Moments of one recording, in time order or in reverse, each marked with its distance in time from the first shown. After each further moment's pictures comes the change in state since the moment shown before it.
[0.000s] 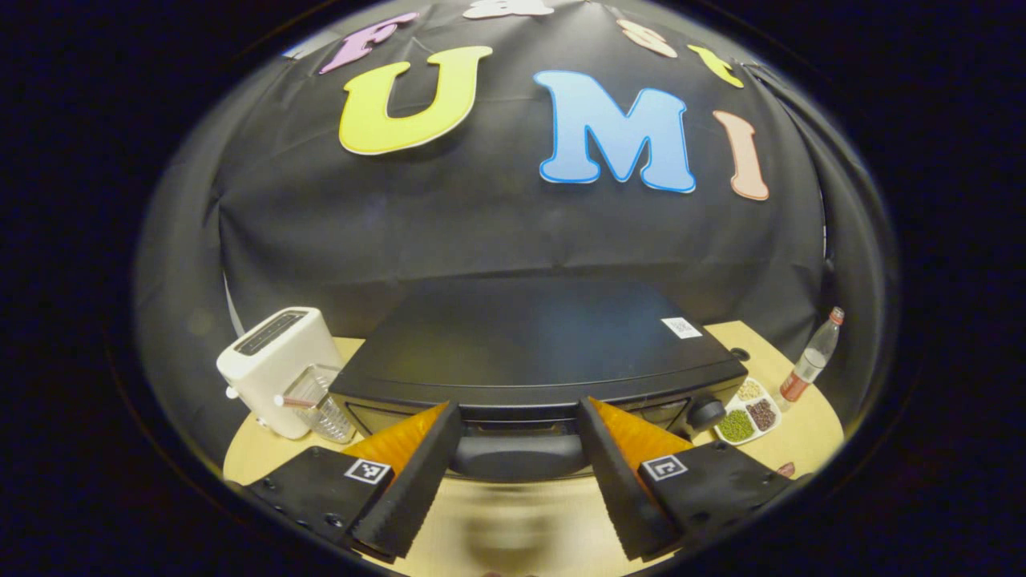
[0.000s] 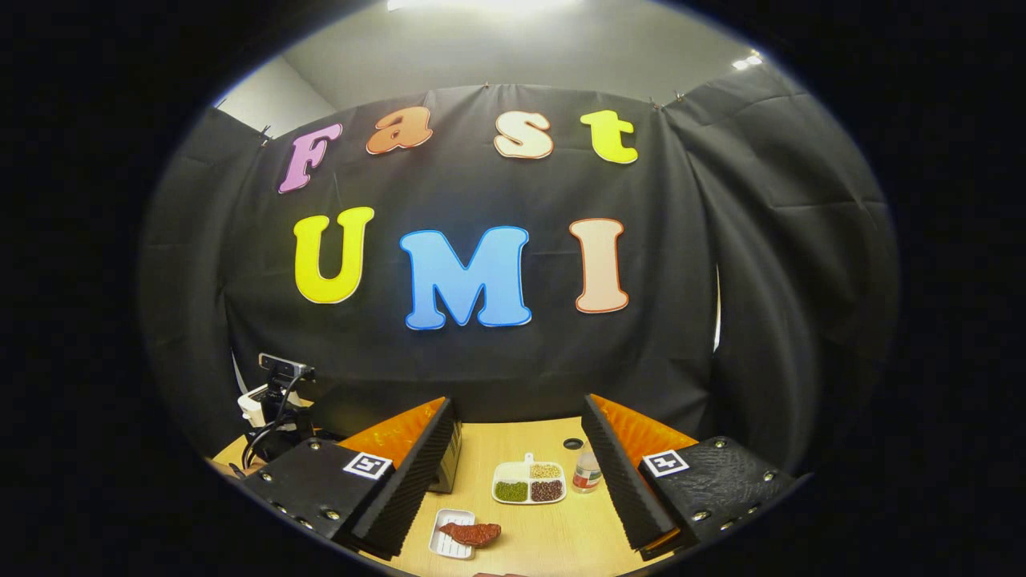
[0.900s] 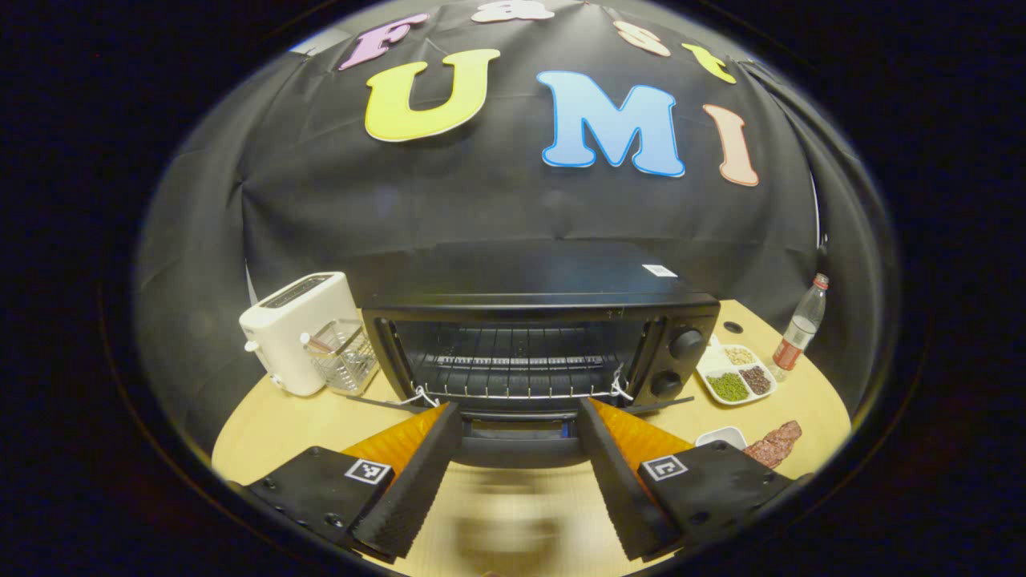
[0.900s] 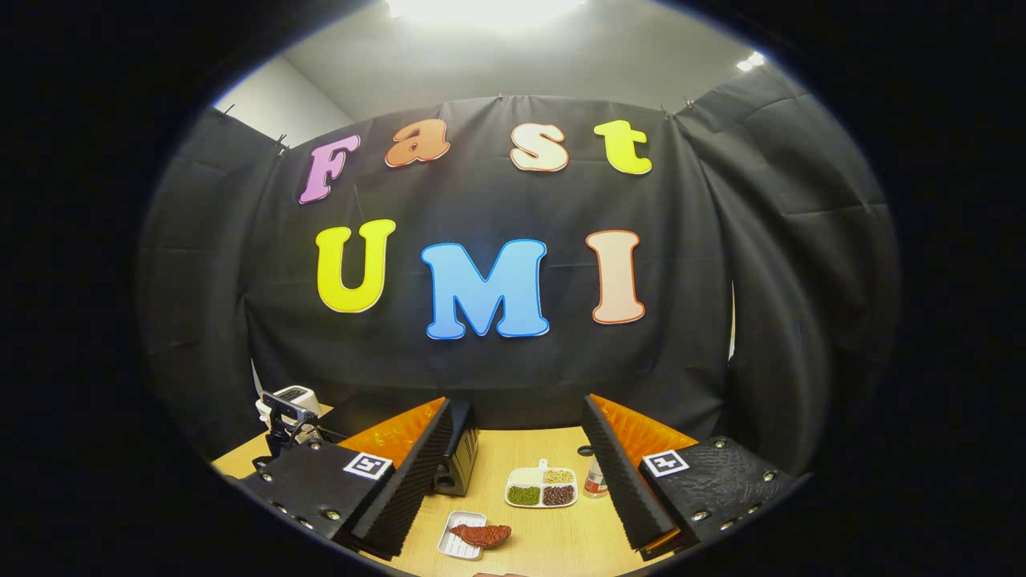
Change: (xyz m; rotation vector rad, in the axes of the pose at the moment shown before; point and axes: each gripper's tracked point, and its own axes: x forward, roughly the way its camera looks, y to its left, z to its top) left arm -0.059 -0.004 -0.070 -0.017 0.010 0.019; right arm -0.014 0.008 0.006 -0.009 -0.028 0.063
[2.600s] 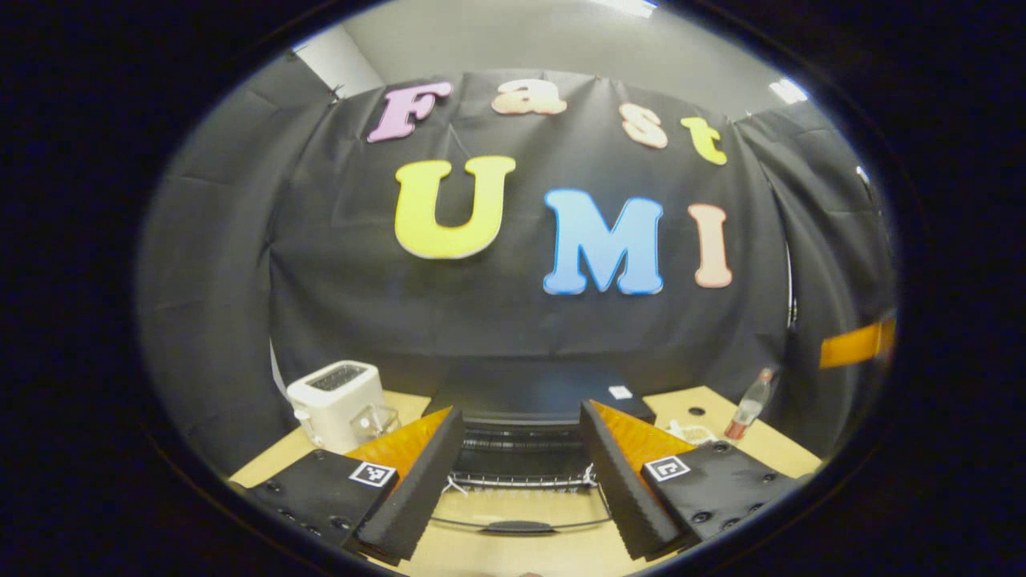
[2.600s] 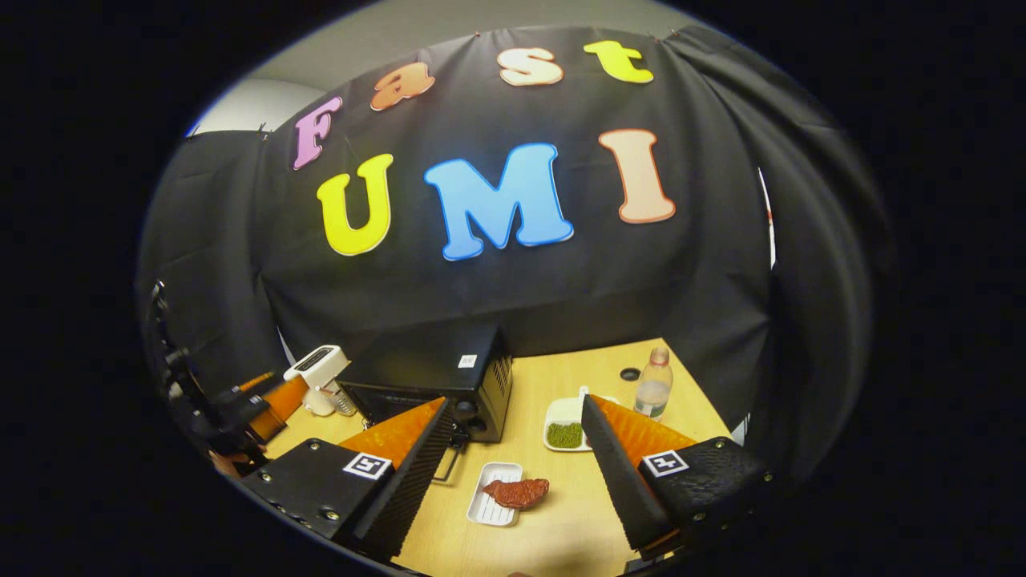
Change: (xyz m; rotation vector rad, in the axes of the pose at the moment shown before) left arm -0.160 0.016 0.161 -0.037 -0.400 -0.019; right arm 0.034 0.013 -0.134 0.181 0.343 0.143
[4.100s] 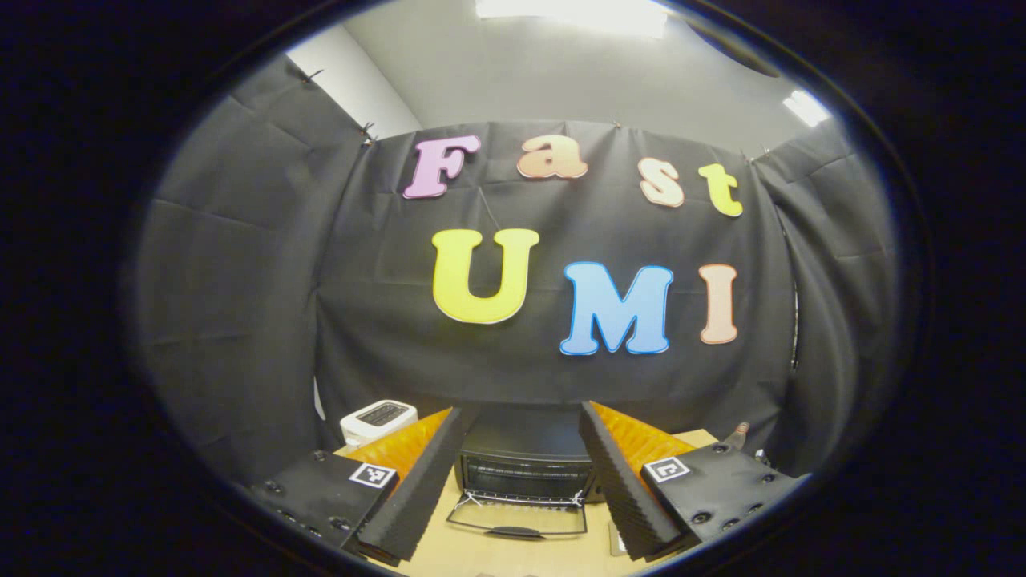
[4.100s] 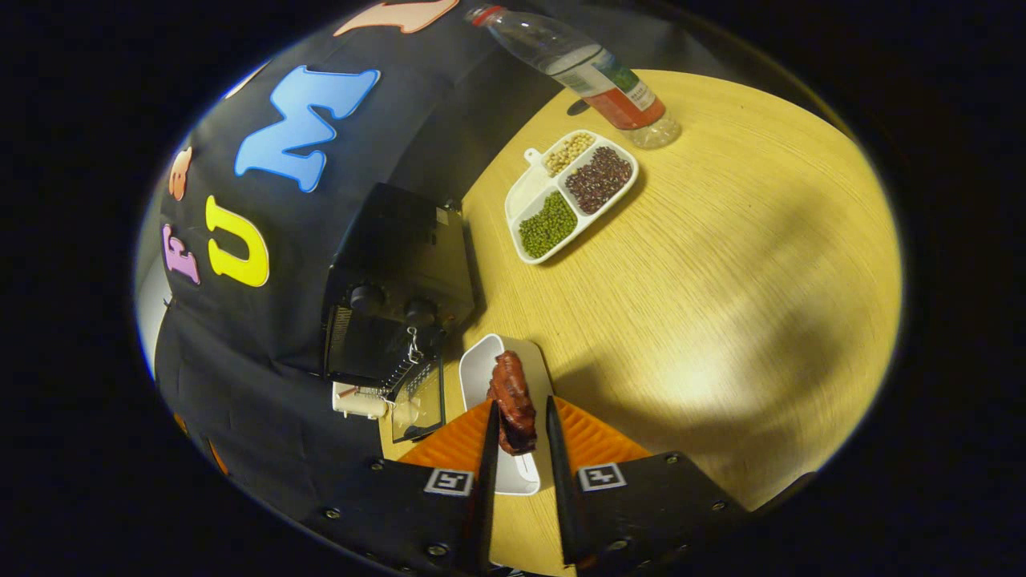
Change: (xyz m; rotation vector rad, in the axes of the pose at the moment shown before) left arm -0.107 0.004 0.077 -0.041 -0.076 0.130; right arm 0.127 -0.021 -0.221 0.715 0.457 0.141
